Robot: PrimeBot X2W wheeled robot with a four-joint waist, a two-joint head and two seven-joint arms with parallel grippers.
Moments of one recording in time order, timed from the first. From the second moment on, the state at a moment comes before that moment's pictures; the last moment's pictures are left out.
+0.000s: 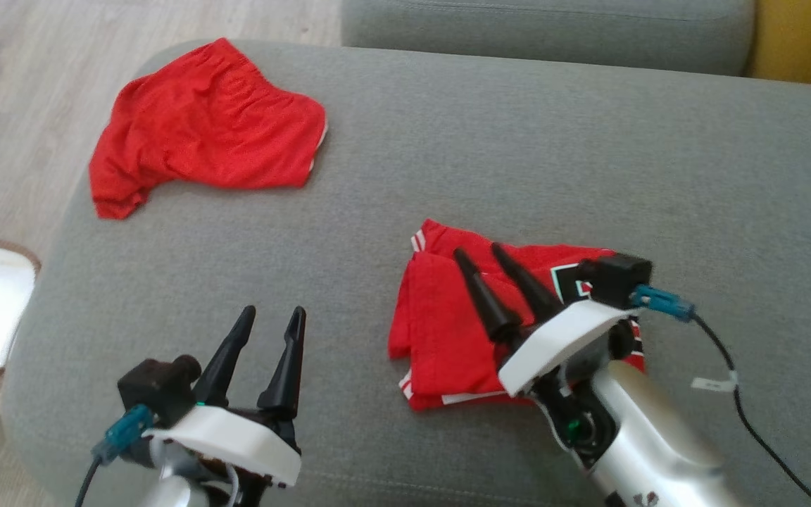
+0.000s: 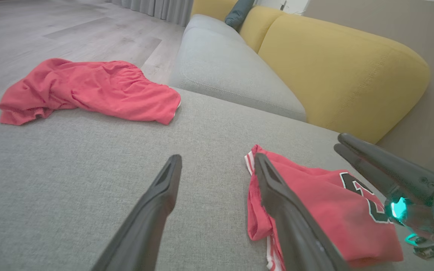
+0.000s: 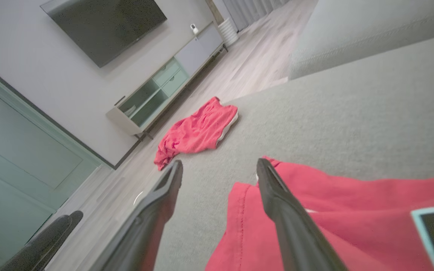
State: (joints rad) left arm 0.00 0.25 -0.46 0.00 -0.57 0.12 -0.17; right arm -0.37 -0.06 0.57 0.47 0.78 0.12 -0.05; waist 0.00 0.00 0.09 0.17
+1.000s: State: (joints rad) left arm 0.04 0.18 -0.37 0.09 -0.50 0.16 -0.25; right arm -0.02 -0.05 -0.01 0.22 0.26 0.12 -0.21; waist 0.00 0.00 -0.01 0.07
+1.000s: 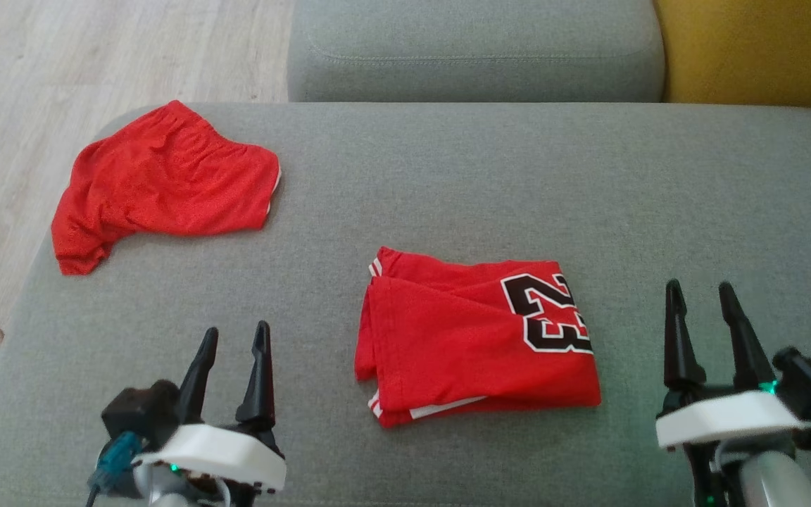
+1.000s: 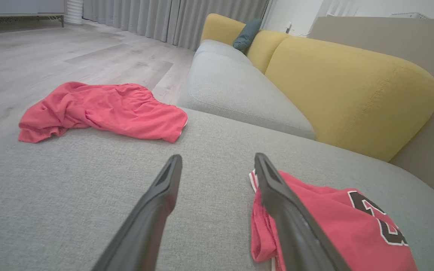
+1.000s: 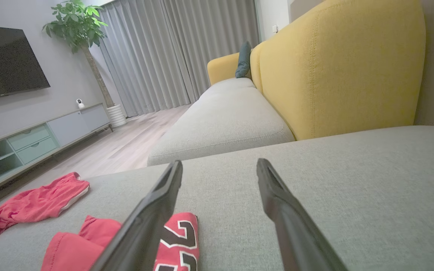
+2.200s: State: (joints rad) left arm 0.06 0.09 -0.25 0.13 -0.39 0.06 -0.25; right arm -0.02 -0.05 -0.01 0.25 0.14 0.12 -0.07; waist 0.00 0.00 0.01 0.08
